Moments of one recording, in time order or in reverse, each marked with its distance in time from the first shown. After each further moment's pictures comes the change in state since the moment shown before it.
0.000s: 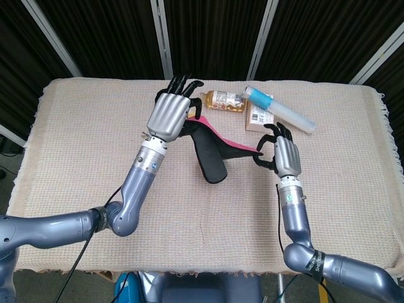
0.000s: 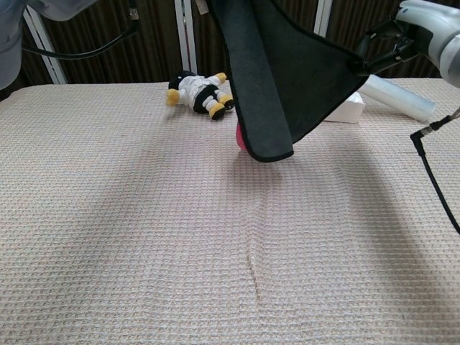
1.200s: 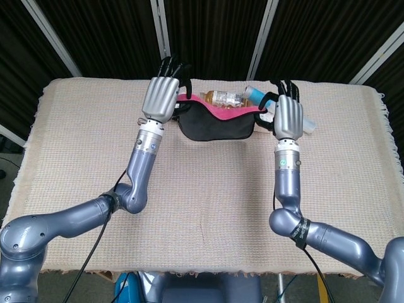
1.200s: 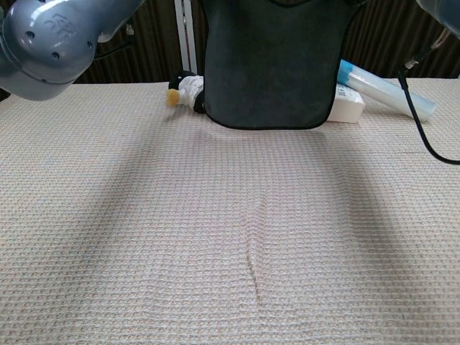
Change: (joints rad) left arm -0.066 -0.171 -0.011 0.441 0.092 -0.033 -0.239; right arm 0.185 -0.033 0.125 0.242 0.038 -0.004 -0.071
